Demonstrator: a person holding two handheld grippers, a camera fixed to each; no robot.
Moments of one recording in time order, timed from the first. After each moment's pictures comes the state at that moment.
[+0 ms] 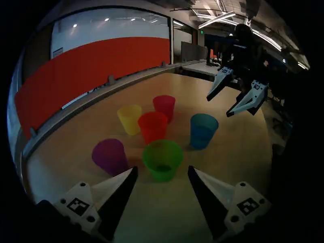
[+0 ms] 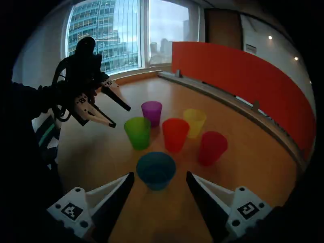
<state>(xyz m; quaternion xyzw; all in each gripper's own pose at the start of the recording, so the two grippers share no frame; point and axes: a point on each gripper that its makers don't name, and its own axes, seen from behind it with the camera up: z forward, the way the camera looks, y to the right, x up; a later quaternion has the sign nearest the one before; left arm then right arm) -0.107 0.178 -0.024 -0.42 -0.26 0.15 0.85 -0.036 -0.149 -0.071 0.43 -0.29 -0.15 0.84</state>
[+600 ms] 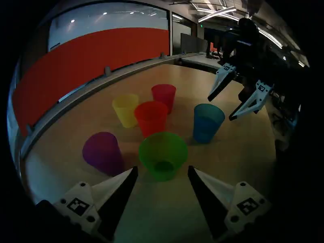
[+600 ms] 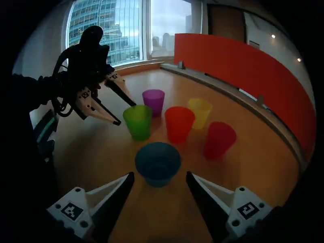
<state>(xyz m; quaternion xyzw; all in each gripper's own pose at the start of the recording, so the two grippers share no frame) -0.137 0.188 -0.012 -0.42 -0.29 0.17 0.84 -0.068 -0.154 -0.071 0.43 -0.31 -0.16 0.83</state>
